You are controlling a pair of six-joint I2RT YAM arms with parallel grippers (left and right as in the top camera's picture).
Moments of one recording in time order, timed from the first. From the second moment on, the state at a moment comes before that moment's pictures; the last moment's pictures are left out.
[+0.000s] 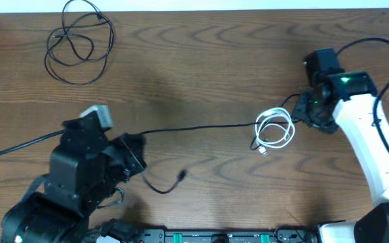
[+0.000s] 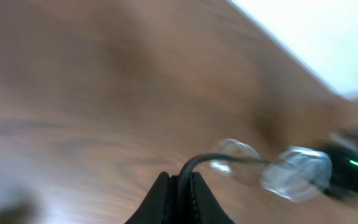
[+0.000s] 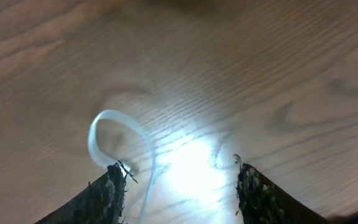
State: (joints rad) left arm -0.42 0.85 1.35 -1.27 -0.06 -0.87; right arm 0.13 1.56 1.32 -1.19 0.10 0.64
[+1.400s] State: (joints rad) left arm -0.41 0.95 1.35 -1.14 -0.02 -0.52; right arm 0.42 1.56 1.32 -0.96 -0.47 0.33
